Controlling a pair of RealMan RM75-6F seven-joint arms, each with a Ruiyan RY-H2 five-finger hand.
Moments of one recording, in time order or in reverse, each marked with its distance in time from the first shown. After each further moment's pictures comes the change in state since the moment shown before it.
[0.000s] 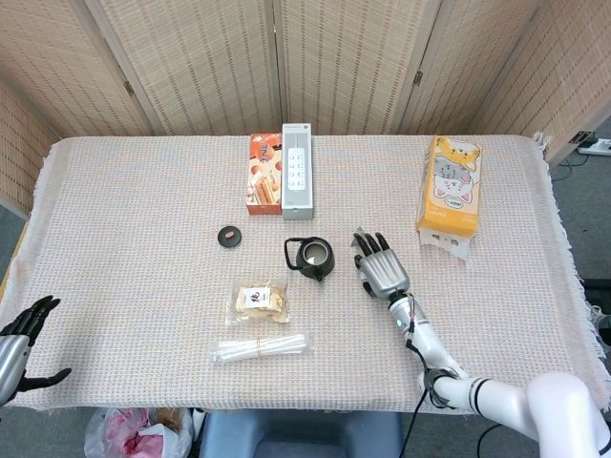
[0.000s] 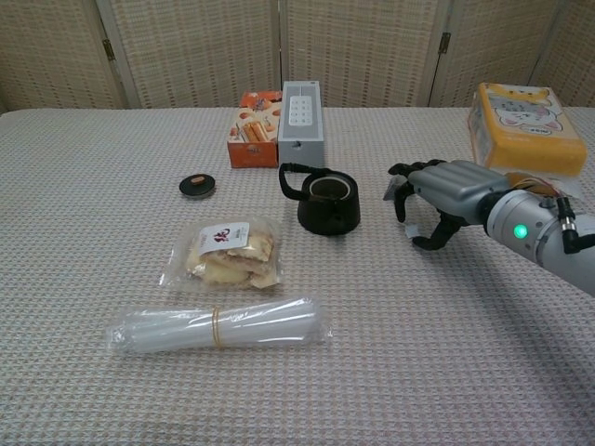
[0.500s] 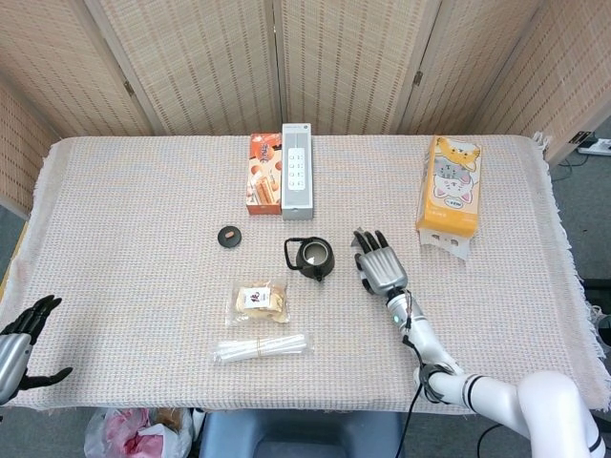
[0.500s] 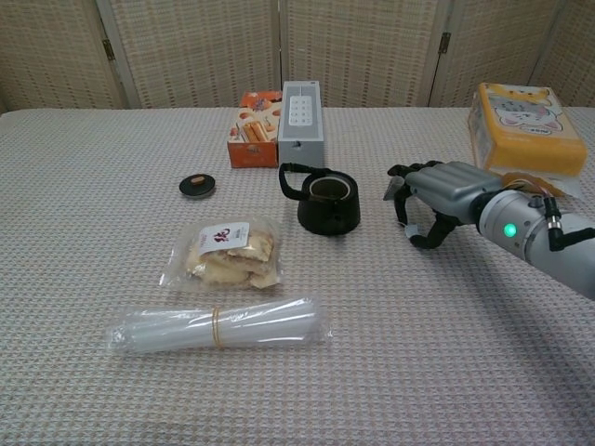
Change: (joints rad) left arm -0.008 0.000 -0.003 0.000 -0.012 -0.017 0.000; right arm 0.018 -0.038 0.015 0.070 0.012 -0.032 0.003
